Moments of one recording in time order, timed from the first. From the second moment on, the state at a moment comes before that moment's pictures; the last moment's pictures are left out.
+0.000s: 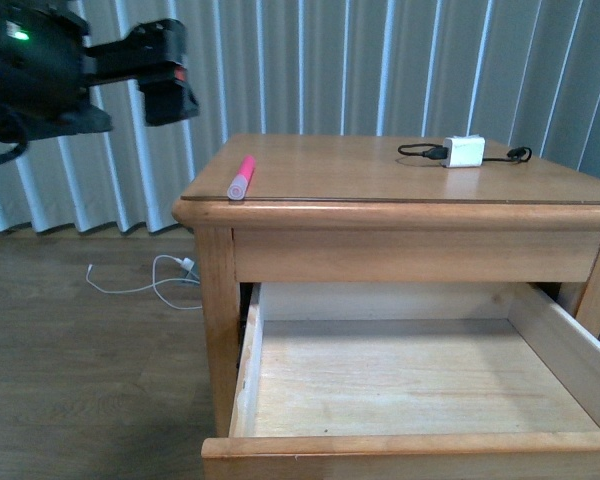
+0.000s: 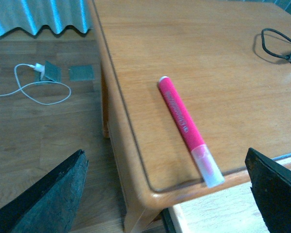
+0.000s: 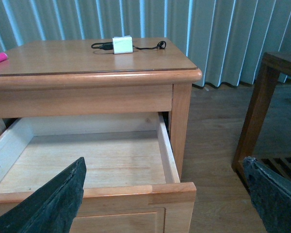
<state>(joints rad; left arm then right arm) -0.19 1.67 1.22 0.18 0.10 -0.09 0.00 0.20 0.05 0.16 0.00 0.00</state>
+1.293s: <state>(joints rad) -0.30 2.04 1.63 -0.02 0.02 0.03 0.00 0.20 0.05 0.16 0.00 0.00</state>
